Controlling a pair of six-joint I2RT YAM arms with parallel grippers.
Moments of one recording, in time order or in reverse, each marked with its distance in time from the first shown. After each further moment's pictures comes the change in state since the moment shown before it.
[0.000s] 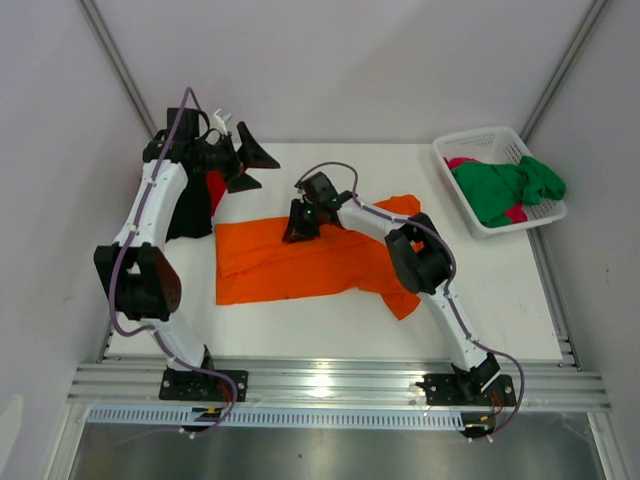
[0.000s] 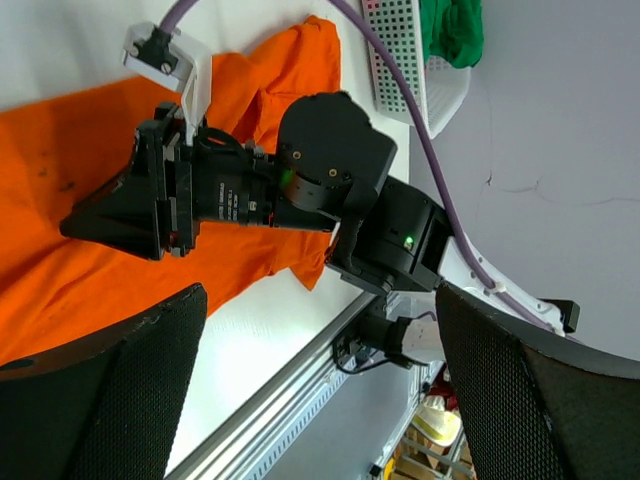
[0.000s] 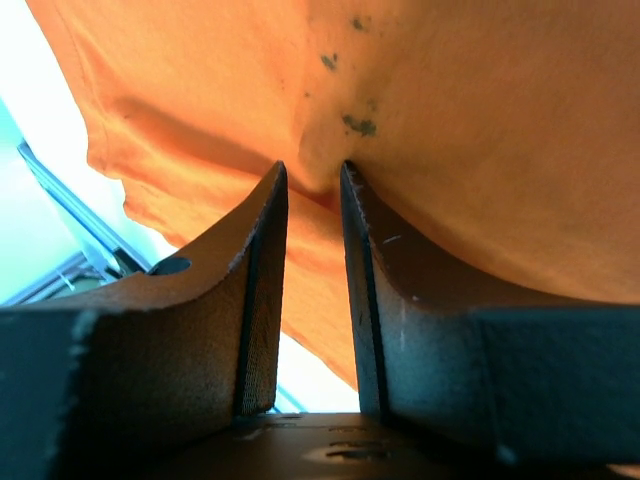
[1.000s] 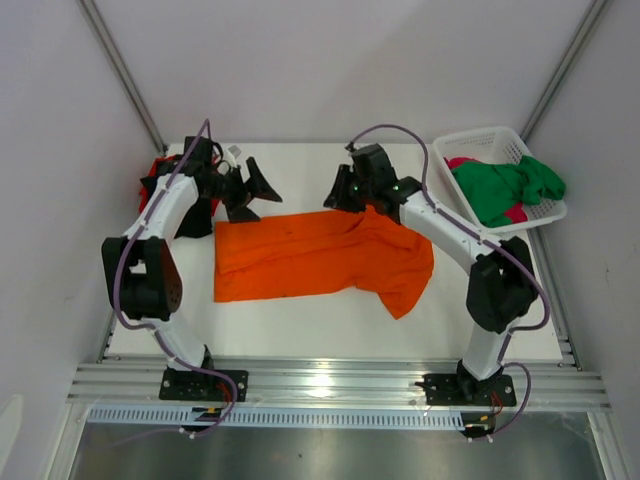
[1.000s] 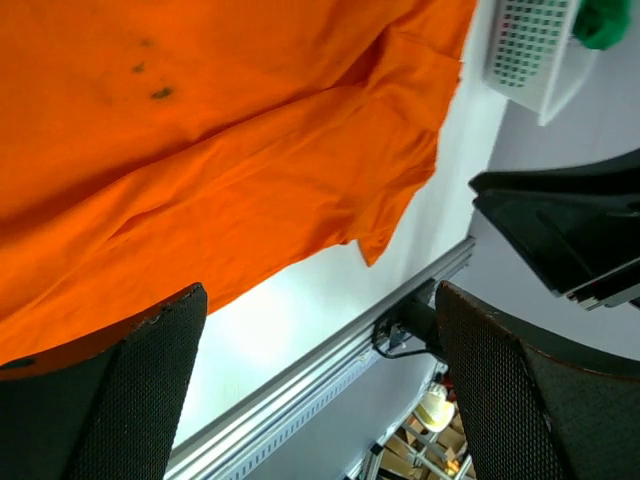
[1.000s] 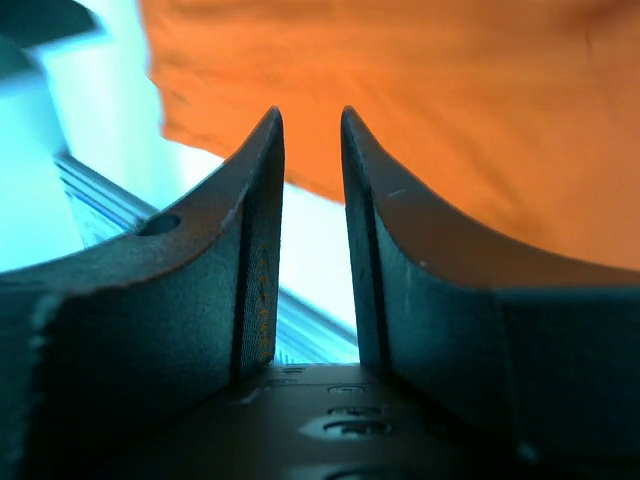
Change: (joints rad) left arm -0.014 0.002 -0.238 0.015 -0.093 0.053; right arm -0.092 -0.593 -0.338 -0.006 0.232 -0.044
